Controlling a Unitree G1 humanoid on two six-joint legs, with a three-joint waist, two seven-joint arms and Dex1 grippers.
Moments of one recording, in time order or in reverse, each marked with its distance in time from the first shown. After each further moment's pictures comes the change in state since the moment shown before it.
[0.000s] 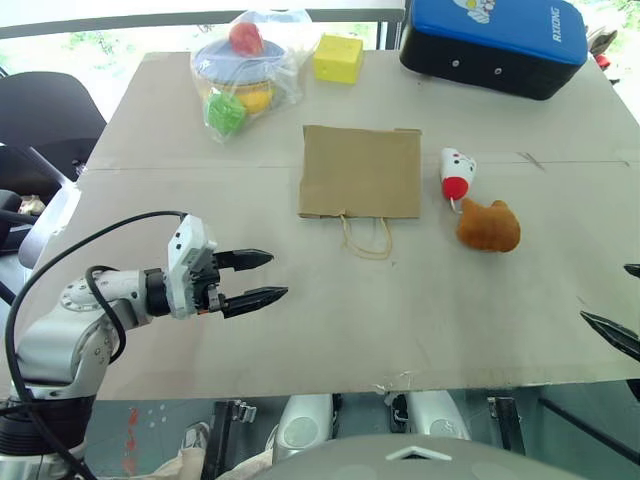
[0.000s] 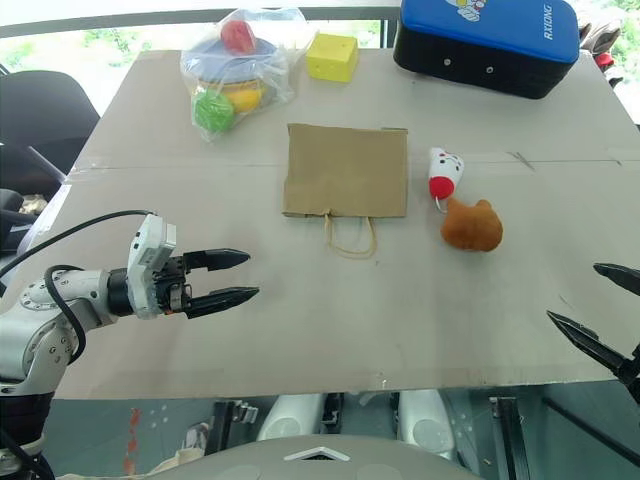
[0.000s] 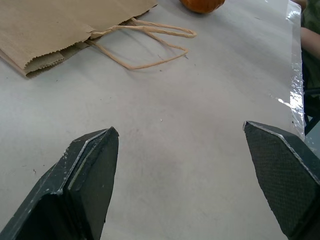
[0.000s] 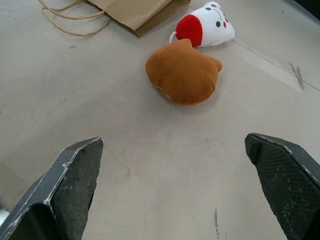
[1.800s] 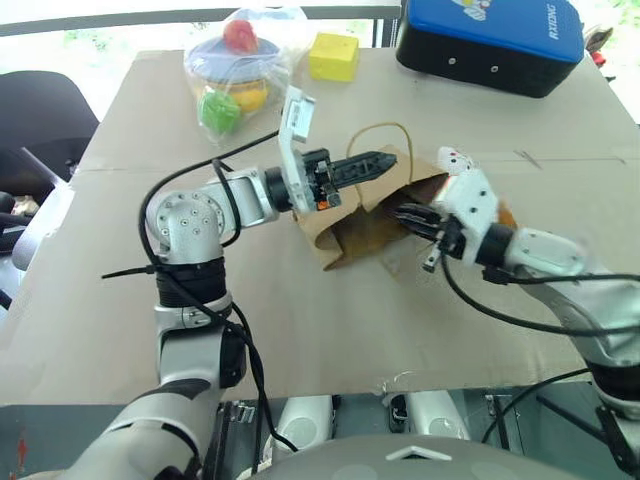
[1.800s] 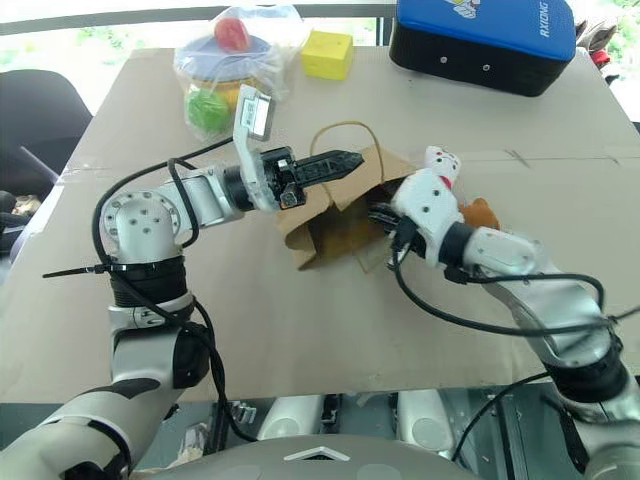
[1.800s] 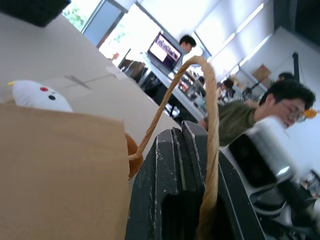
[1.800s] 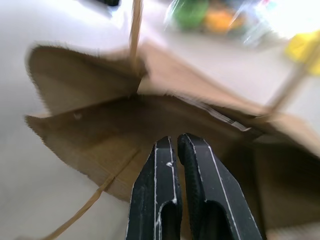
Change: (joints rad) left arm -0.771 -0.612 0.014 0.238 -0.389 0.635 0.584; right arm -1.032 0.119 1.229 0.111 -0.219 0.240 -0.565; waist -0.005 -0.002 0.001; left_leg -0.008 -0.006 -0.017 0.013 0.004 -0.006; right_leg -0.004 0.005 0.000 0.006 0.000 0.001
